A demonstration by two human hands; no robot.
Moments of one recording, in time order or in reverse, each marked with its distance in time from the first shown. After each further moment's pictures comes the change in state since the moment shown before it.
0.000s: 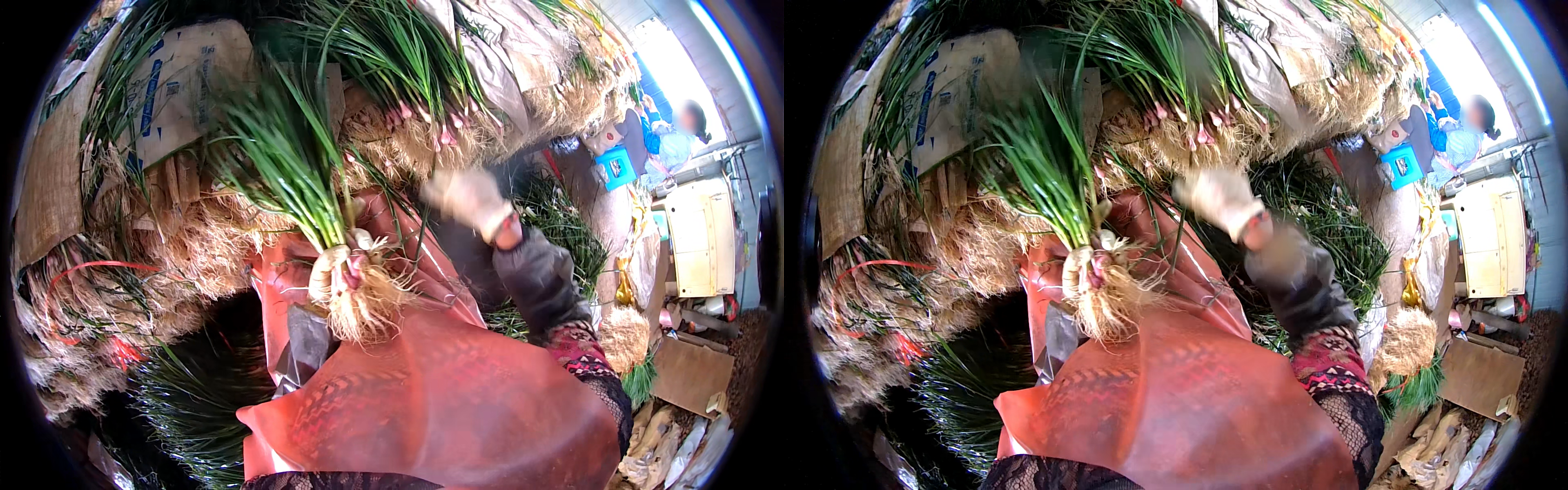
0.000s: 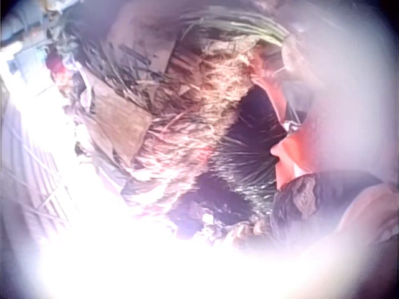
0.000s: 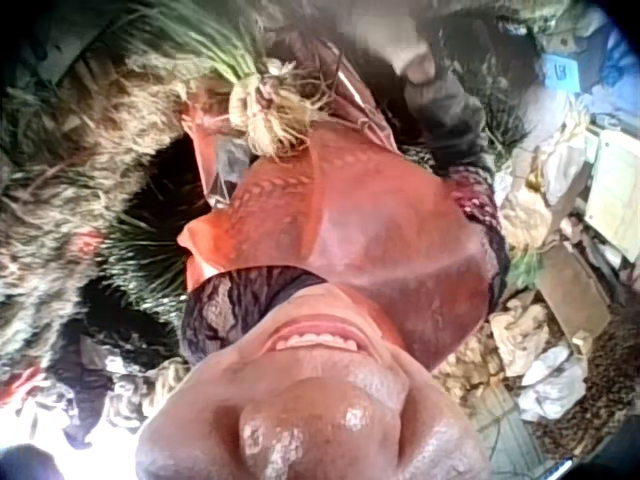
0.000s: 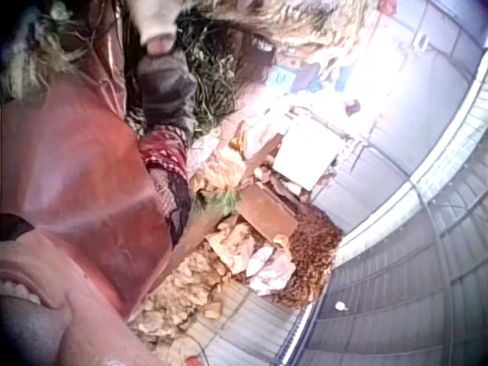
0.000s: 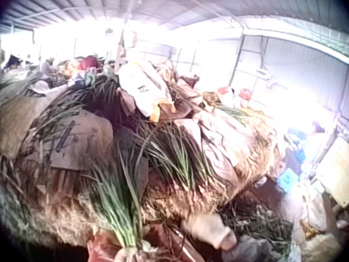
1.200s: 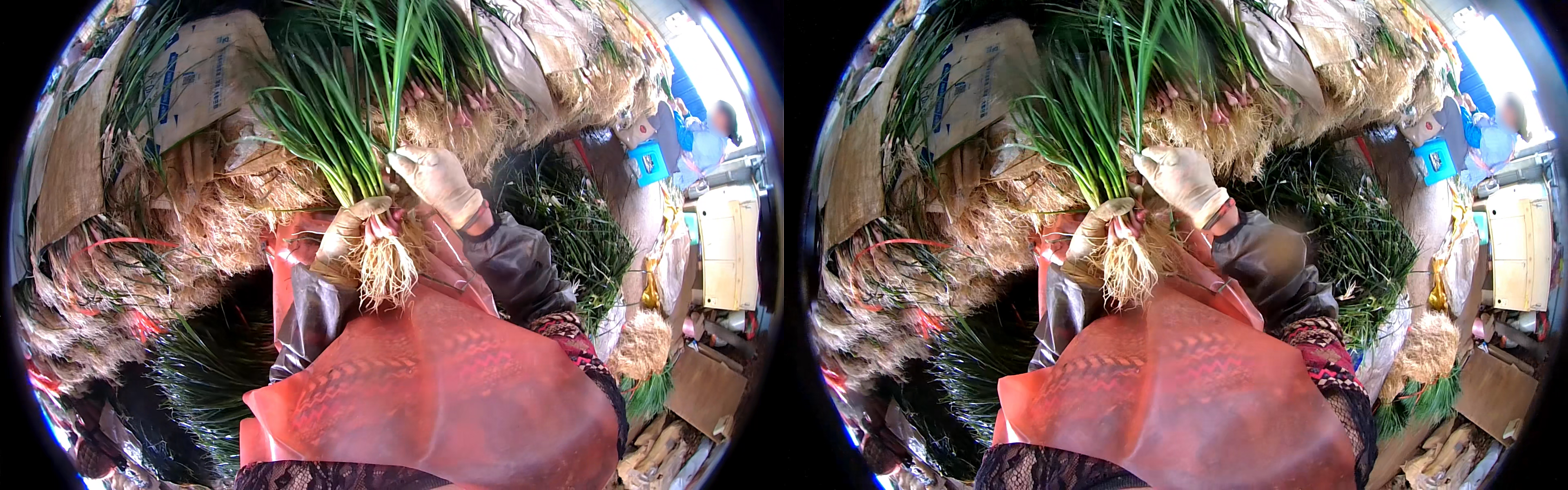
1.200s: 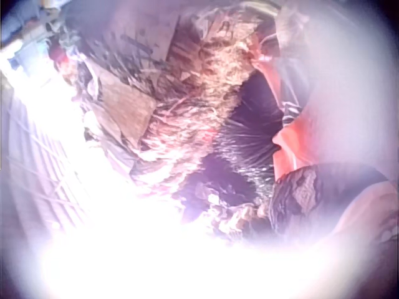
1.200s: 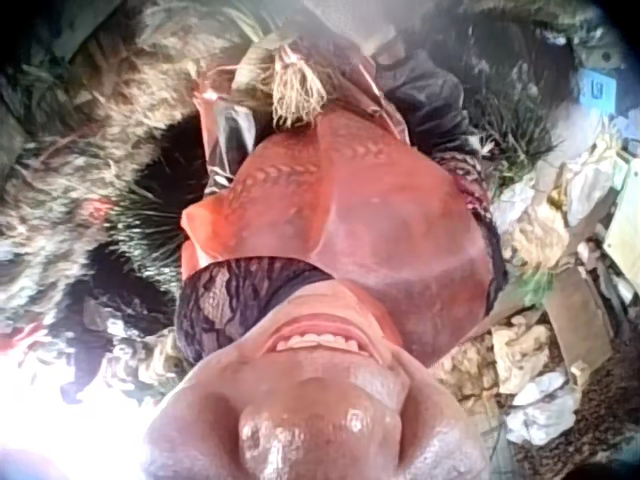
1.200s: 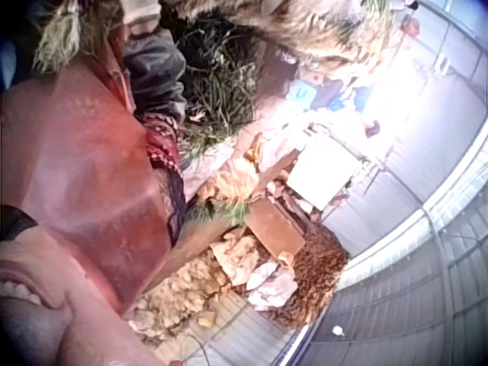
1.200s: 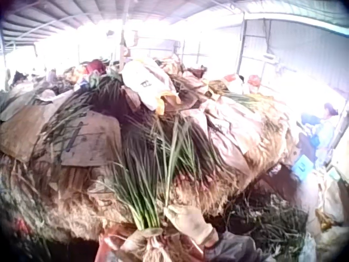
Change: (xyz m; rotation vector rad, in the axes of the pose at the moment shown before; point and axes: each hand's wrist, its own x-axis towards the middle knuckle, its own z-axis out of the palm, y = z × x) left_hand 0.032 -0.015 0.029 0.073 0.119 -0.120; right_hand 0.020 -0.069 0.017 0.607 0.397 -0.123
